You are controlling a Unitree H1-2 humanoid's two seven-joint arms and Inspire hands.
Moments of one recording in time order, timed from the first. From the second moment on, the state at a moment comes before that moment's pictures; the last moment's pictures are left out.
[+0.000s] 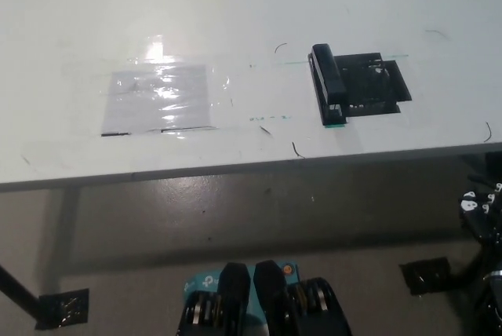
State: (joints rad) left_arm 0.11 0.32 0.50 0.10 -0.34 0.22 -0.08; right_arm -0.27 -0.06 -0.25 0.29 0.01 0.02 -0.24
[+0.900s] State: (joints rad) left_arm 0.10 0.32 0.49 0.10 -0.35 0.22 -0.09; right_arm -0.54 0.05 -0.18 0.10 0.16 0.30 -0.18
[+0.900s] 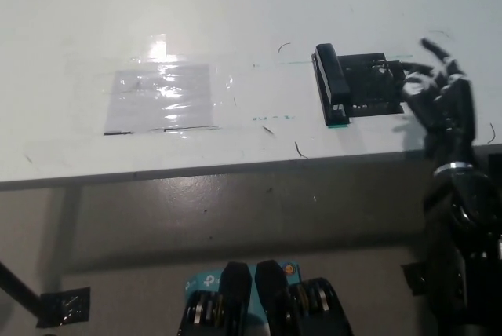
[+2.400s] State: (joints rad) left_arm 0.11 0.31 0.49 0.10 -0.35 0.23 -0.09; right_arm -0.64 0.22 -0.34 0.33 0.74 0.45 -0.44
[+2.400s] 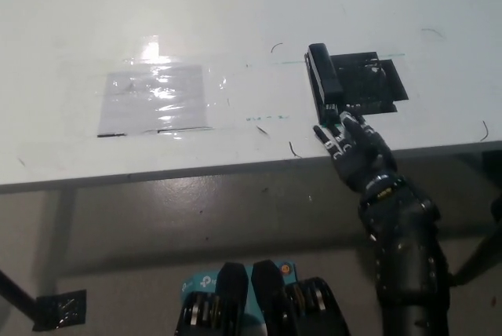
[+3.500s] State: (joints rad) left_arm 0.15 0.31 0.49 0.09 -0.35 0.23 -0.09; right_arm -0.84 0.17 -0.34 0.41 0.72 0.47 -0.48
